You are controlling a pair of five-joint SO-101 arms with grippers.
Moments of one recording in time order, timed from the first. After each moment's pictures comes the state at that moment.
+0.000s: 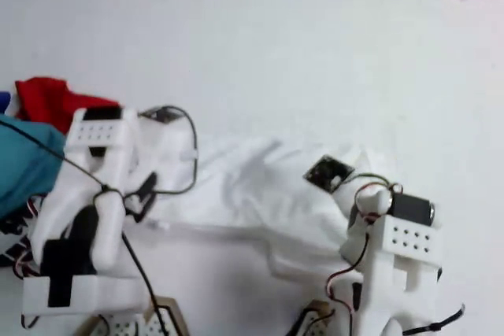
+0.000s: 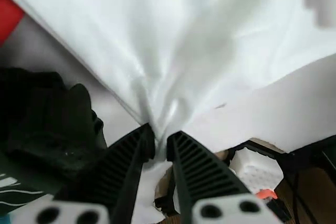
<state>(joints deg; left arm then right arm) -10.2 -5.3 29.9 91.1 -25.5 9.9 -49.5 61.5 87.4 62.1</state>
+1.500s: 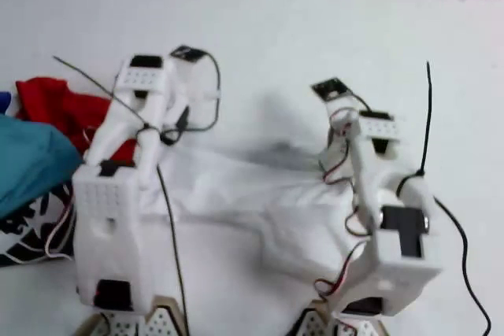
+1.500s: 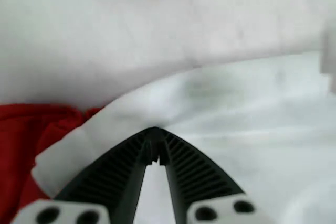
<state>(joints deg) -4.0 46.6 -29.7 85.8 -15.4 2.5 16.6 19.3 61.8 30.6</state>
